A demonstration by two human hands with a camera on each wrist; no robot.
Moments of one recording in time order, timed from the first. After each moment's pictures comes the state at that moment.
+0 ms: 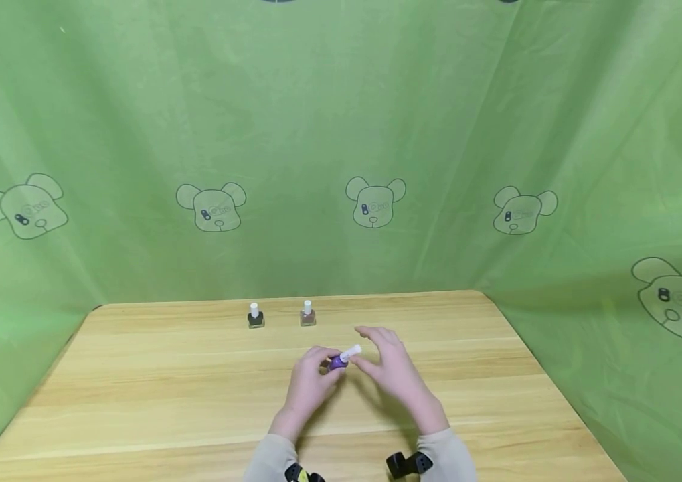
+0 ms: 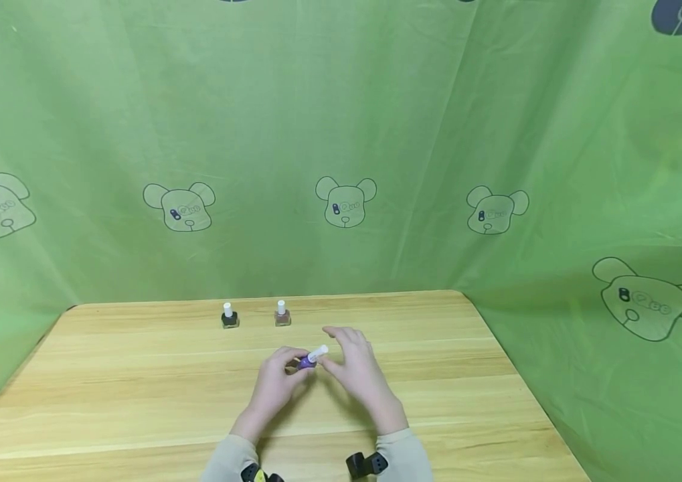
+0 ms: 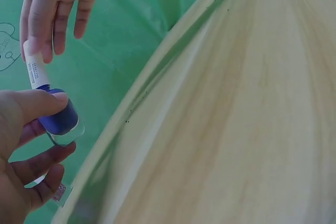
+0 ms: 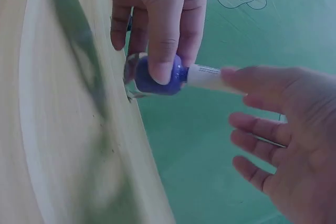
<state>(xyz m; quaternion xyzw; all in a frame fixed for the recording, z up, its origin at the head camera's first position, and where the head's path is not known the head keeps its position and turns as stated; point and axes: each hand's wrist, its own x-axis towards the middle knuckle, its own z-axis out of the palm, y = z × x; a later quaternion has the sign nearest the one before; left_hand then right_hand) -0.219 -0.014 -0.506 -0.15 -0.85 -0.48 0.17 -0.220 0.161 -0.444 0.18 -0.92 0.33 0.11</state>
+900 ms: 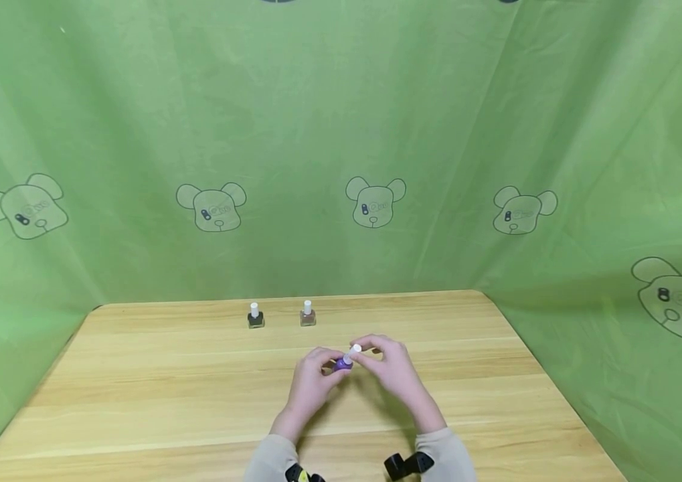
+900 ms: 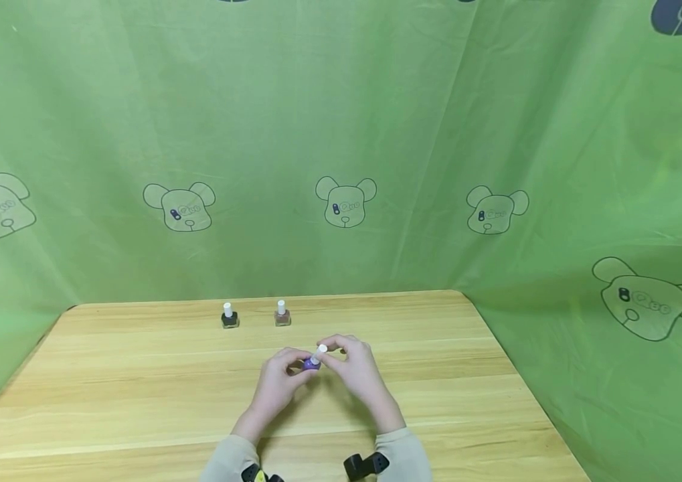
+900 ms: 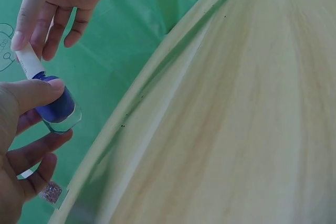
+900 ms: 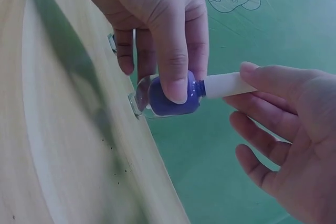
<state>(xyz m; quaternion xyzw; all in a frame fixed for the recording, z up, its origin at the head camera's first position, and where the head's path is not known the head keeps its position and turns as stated) -0.217 -0.012 -0.504 -0.16 -0.82 -0.52 0.16 -0.225 0.160 -0.446 0.16 -0.88 0.45 0.08</state>
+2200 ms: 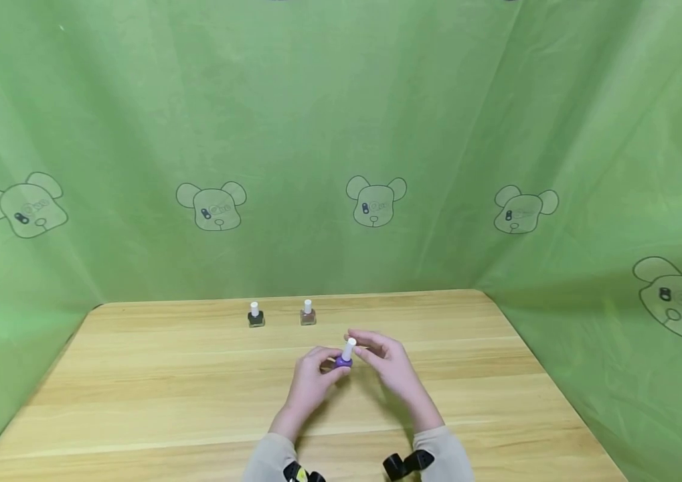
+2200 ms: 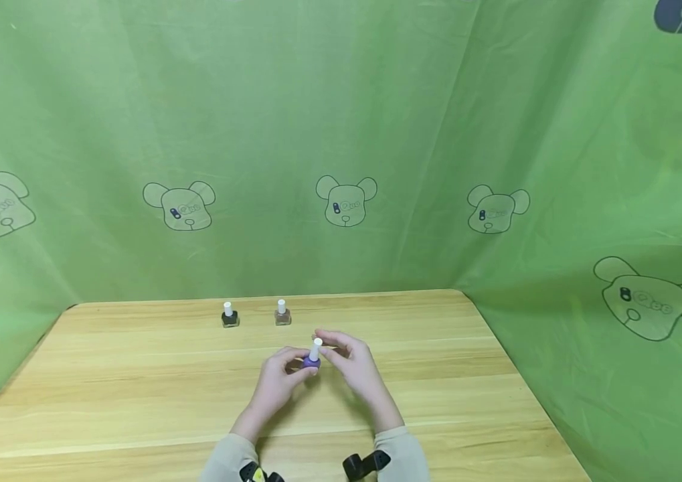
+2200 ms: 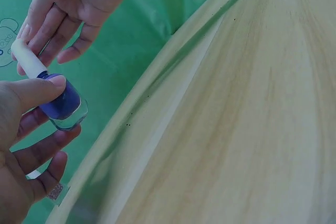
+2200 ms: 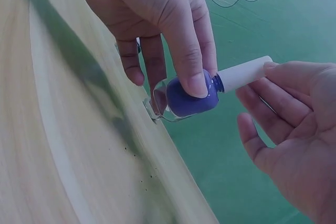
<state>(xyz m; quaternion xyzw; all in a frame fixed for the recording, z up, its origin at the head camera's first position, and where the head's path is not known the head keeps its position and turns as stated) -0.219 -0.014 -0.503 -0.15 -0.80 -0.58 0.11 -0.234 0.165 -0.462 0.19 -0.78 0.59 0.00</state>
